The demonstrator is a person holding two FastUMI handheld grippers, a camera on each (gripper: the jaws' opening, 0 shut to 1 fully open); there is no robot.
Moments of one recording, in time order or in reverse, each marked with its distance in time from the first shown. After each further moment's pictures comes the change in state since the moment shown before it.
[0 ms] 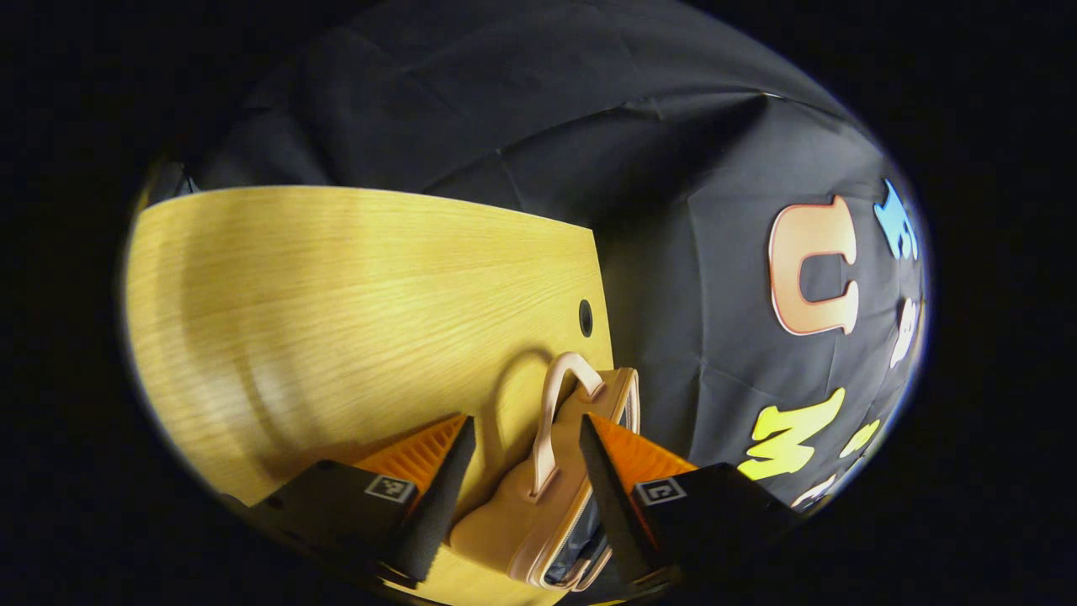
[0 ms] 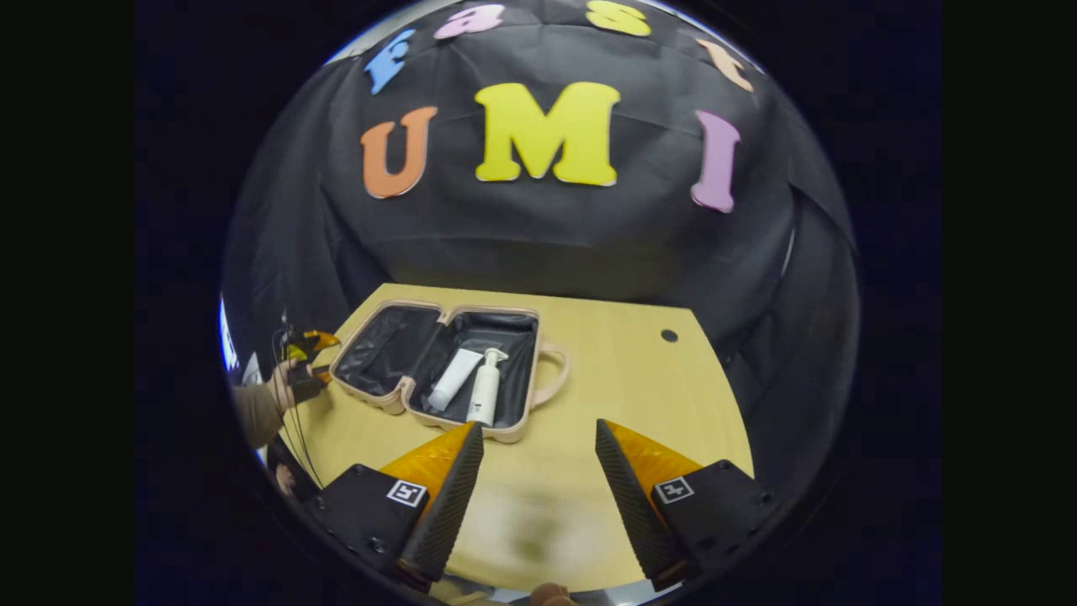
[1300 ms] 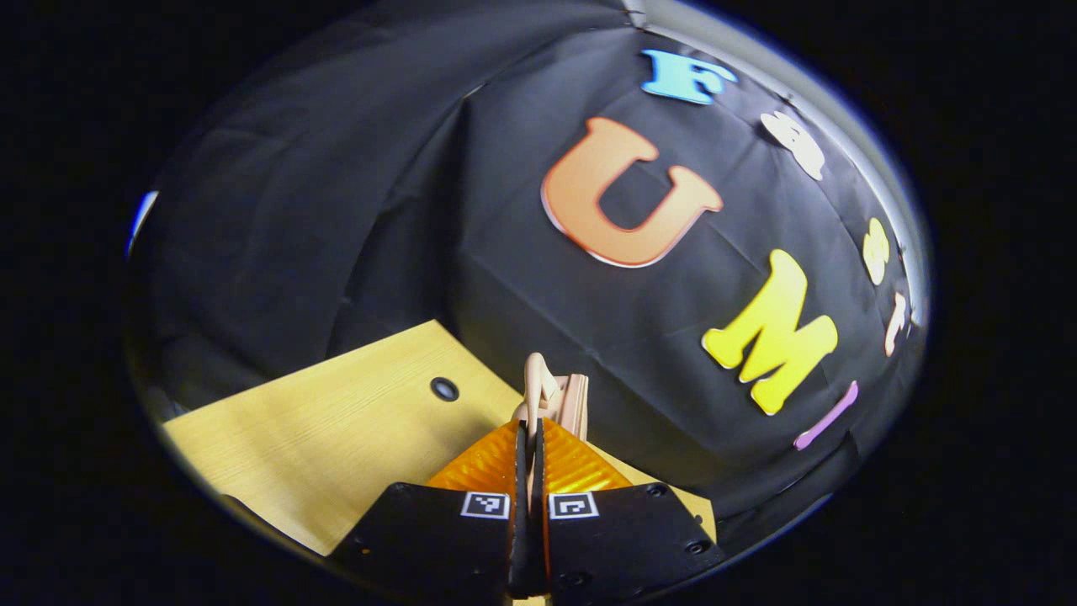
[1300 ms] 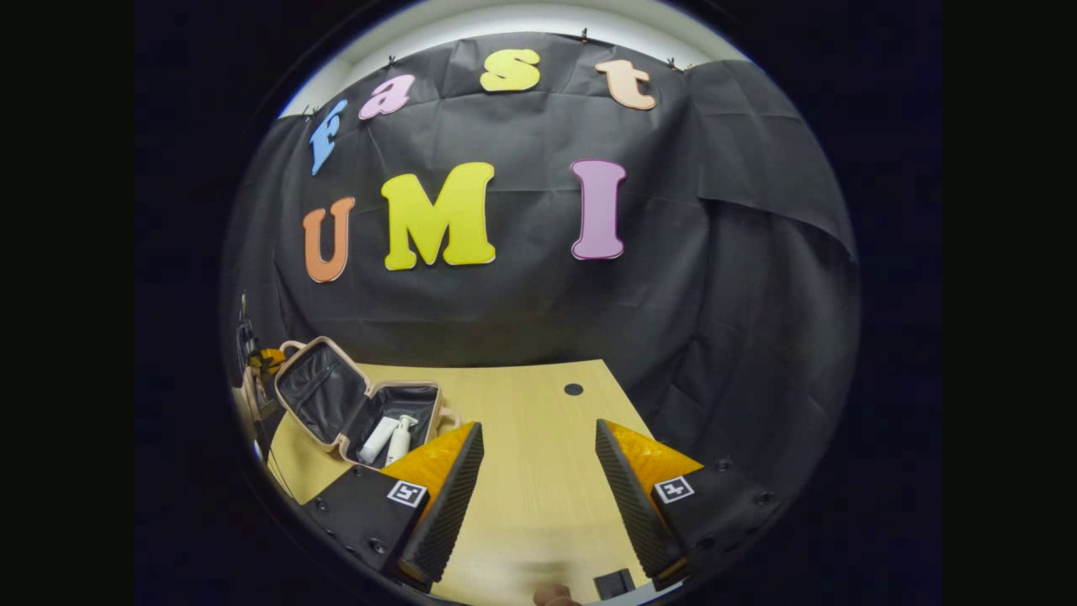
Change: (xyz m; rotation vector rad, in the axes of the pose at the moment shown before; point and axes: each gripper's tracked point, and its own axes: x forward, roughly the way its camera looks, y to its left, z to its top) left arm -0.070 -0.208 -0.063 0.787 -0.279 -0.063; right arm -0.061 -0.184 0.065 0.102 -0.287 -0.161
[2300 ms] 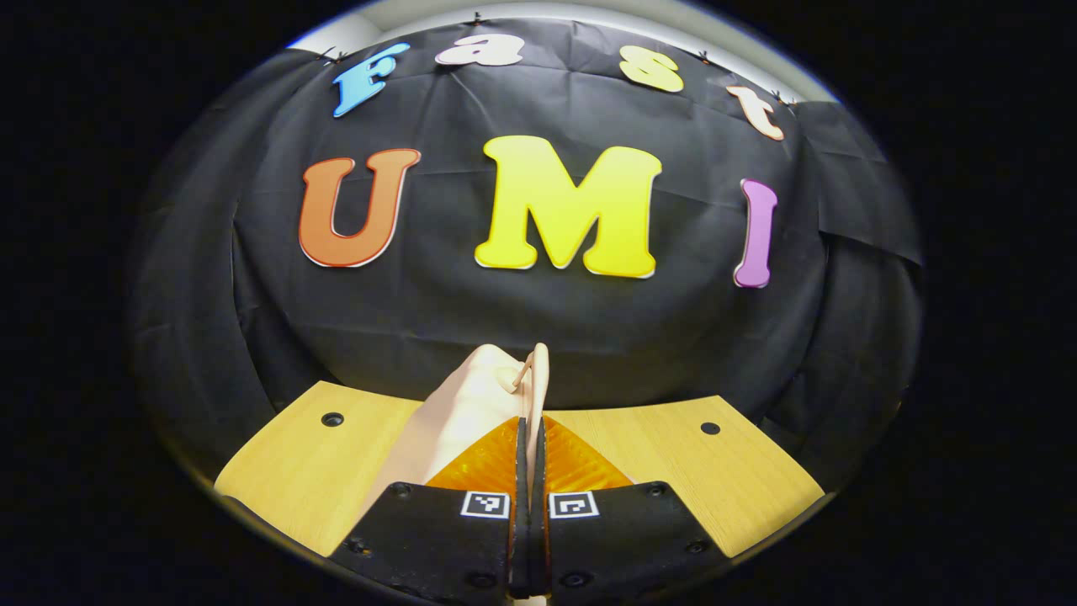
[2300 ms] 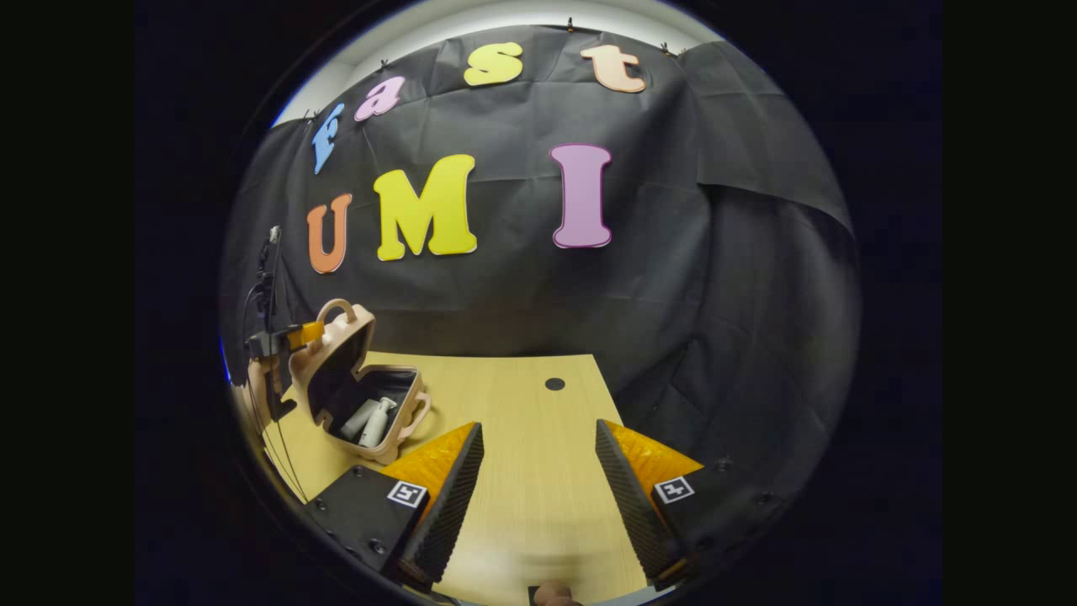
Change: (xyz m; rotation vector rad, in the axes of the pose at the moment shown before) left arm -0.032 -0.259 -0.174 0.607 0.043 -0.160; right arm 0.021 -0.095 -0.008 -0.034 0.047 0.075
